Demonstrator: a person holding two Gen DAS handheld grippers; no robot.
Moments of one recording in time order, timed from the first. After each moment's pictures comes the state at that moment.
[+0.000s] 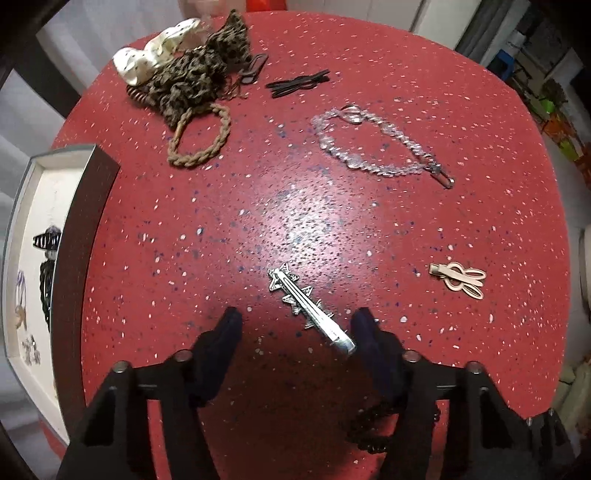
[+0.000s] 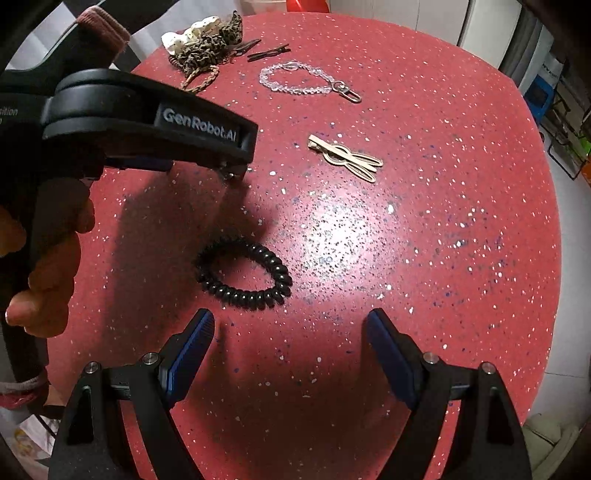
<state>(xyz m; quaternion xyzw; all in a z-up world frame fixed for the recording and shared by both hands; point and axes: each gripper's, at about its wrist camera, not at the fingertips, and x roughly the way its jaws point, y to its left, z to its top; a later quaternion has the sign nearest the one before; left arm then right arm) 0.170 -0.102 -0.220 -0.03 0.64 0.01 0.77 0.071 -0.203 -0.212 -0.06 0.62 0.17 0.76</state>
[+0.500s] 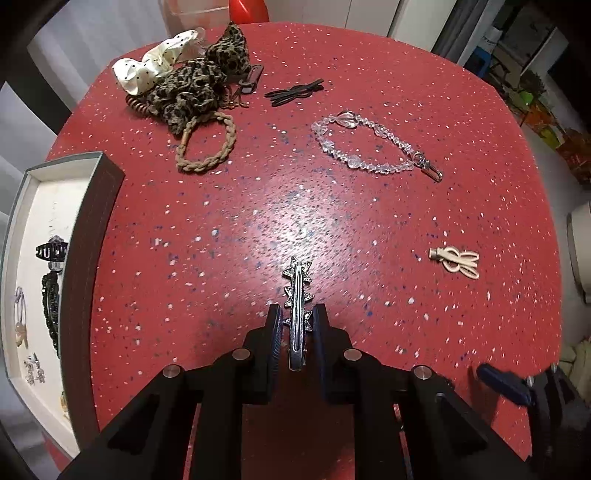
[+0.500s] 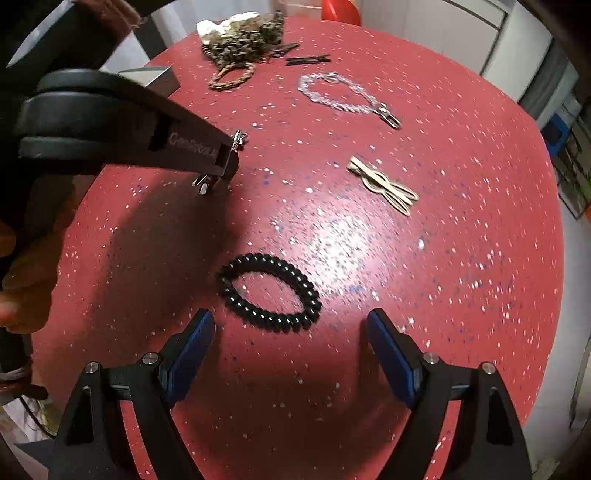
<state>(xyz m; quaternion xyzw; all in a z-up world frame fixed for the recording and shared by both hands) 0.163 -0.087 -0.210 -0.02 0.62 -0.03 0.78 0.064 -0.166 -0.210 -0.12 0.60 0.20 0.77</state>
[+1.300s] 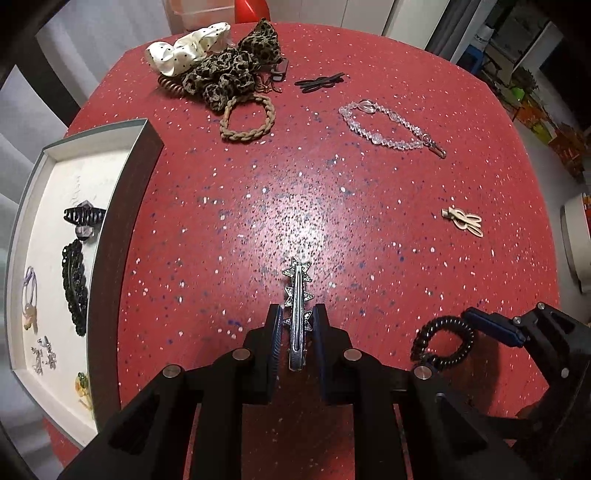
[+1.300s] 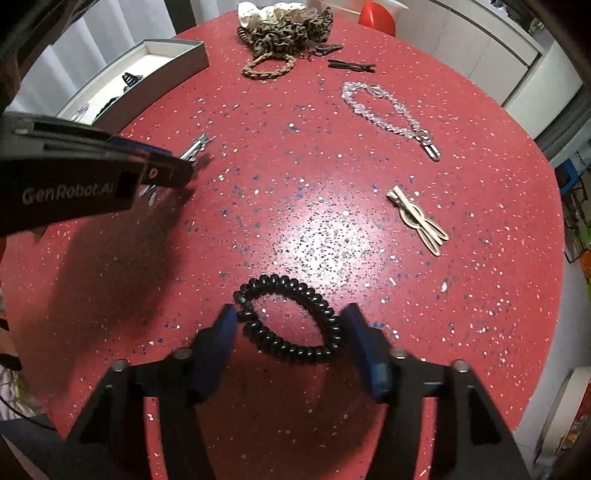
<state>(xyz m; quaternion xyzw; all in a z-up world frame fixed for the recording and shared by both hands) 0.106 -0.012 -0.194 -0.03 0.62 -0.05 0.78 0.060 -0.122 -0.214 -0.18 0.59 0.22 0.75</state>
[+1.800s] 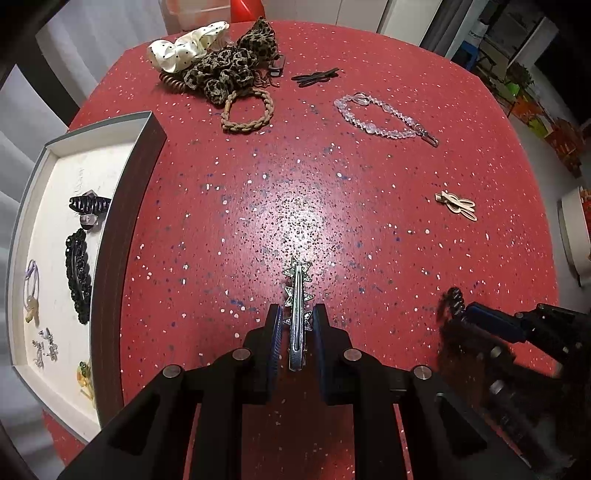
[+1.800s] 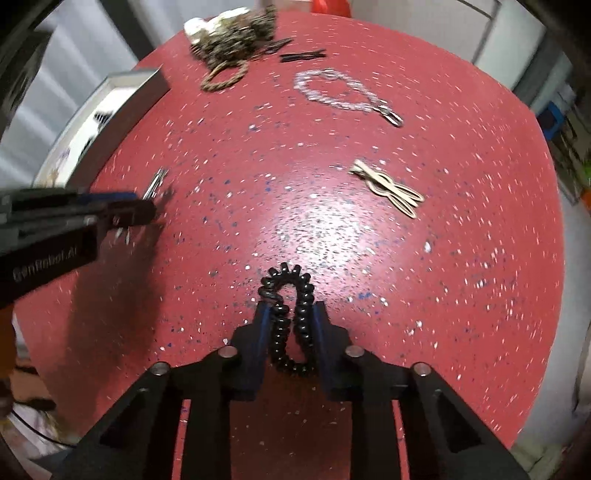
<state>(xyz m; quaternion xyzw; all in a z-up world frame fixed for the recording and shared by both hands) 0.093 -0.011 -0.189 -0.02 0.62 -0.06 0.78 0.075 -0.171 -0.203 -0.07 0.62 0.17 0.76</state>
